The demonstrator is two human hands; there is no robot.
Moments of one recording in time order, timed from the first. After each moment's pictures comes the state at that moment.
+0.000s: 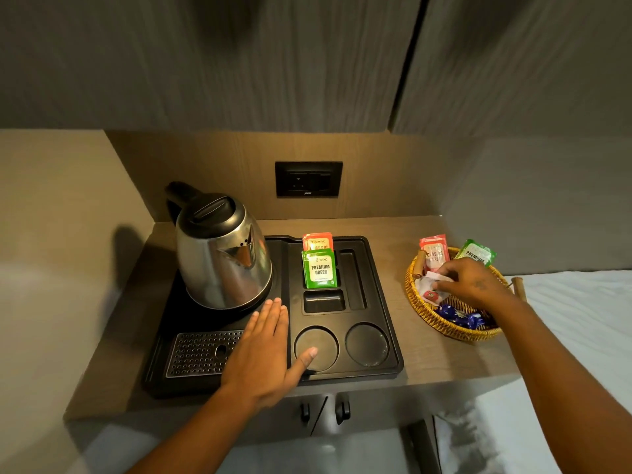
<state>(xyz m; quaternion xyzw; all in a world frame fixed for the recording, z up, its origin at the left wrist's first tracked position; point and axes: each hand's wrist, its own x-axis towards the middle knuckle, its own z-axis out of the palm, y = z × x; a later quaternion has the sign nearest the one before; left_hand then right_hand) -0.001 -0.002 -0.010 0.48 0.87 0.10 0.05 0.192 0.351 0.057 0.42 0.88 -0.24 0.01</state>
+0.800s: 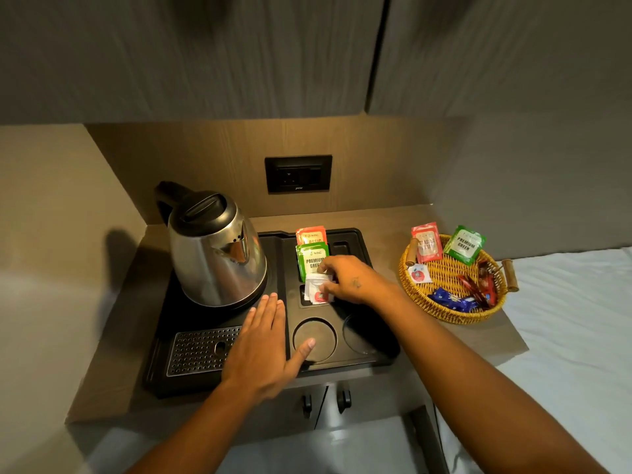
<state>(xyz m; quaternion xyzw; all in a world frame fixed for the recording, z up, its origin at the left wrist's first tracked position) -0.001 0.000 -0.008 0.48 0.87 0.11 0.06 0.063 0.226 0.043 0.25 0.93 -0.28 0.04</state>
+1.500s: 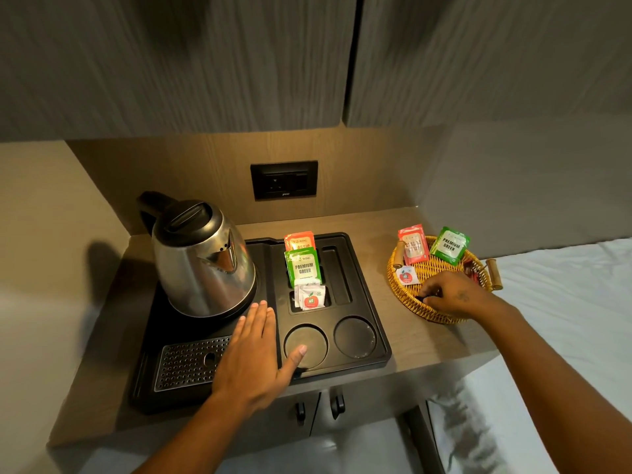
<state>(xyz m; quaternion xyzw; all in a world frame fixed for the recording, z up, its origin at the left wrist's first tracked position) -0.001 0.000 -0.010 0.48 0.87 0.10 0.06 0.224 0.329 0.042 0.42 0.88 -0.21 0.10</state>
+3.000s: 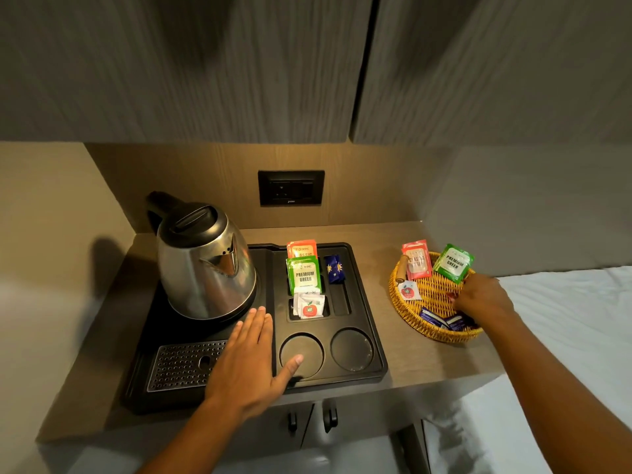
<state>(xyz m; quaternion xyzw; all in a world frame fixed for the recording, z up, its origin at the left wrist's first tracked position) 0.002 0.000 -0.007 0.48 0.87 0.10 0.06 0.230 0.354 0.047 0.64 0.76 -0.11 0.01</state>
